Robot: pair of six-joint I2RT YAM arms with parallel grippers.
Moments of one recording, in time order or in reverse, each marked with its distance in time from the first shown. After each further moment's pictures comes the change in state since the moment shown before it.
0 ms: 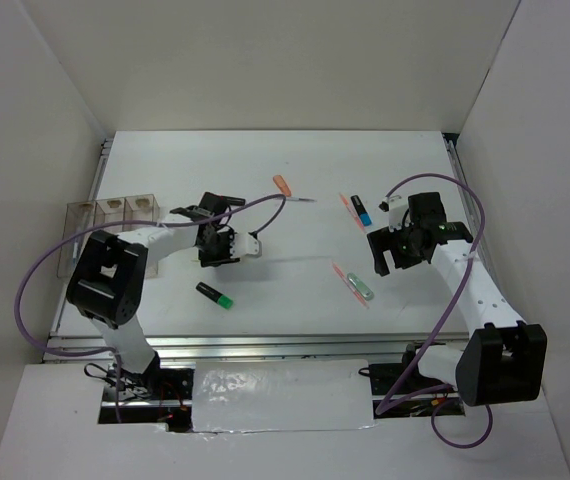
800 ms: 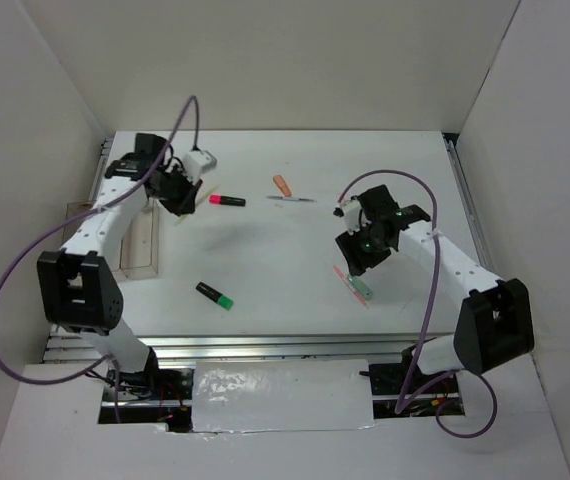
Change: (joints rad) left arm 0.293 -0.065 0.401 -0.247 0.195 -0.461; right arm 0.270 0.176 0.112 -0.050 -0.003 0.043
